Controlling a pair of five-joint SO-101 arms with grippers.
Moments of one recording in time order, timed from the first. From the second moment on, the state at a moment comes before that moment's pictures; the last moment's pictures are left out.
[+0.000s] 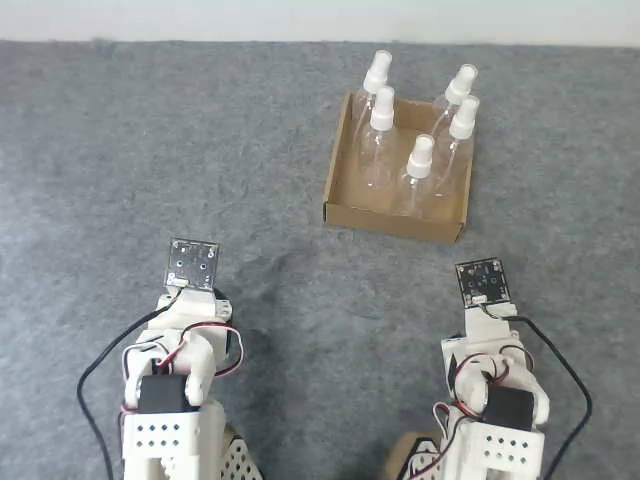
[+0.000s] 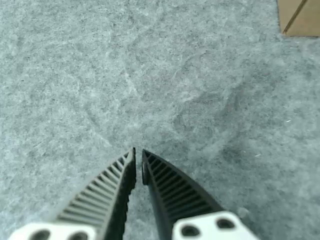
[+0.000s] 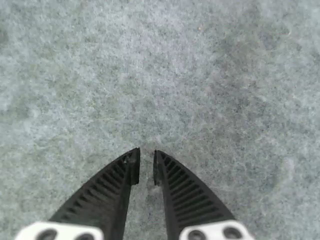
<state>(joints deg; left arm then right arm) -7.8 -93.5 97.3 57.5 -3.6 6.9 -102.2 95.2 75.3 17.9</state>
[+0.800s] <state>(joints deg) -7.8 -93.5 97.3 57.5 -3.6 6.9 -102.2 95.2 75.3 17.9</state>
